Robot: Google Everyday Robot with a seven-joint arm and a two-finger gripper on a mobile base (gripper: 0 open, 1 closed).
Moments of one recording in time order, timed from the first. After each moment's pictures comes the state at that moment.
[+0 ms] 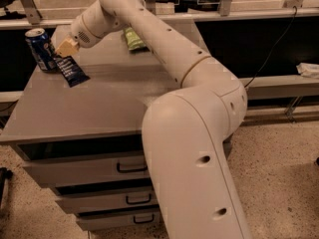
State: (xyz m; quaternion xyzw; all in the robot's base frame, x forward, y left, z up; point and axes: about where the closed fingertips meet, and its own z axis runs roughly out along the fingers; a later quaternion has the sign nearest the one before) arm 0.746 0.288 0.888 -0.61 0.63 0.29 0.37
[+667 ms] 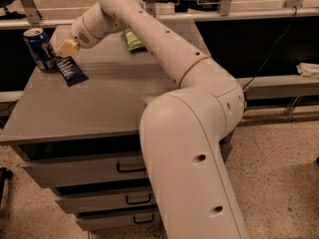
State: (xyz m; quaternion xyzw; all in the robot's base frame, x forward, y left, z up) arm 0.758 0.290 0.881 -0.60 0.65 0.29 0.38
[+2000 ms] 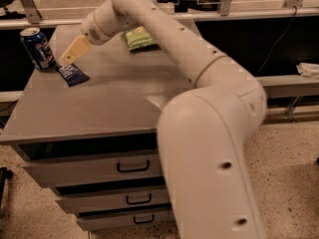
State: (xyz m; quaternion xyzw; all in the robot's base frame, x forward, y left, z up) arm 0.761 0.253 0.894 -0.58 0.66 0.27 0.40
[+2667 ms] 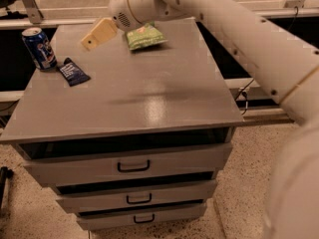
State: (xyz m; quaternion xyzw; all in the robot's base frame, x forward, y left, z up) arm 0.702 0.157 0.989 -0.54 0.63 0.22 0.50
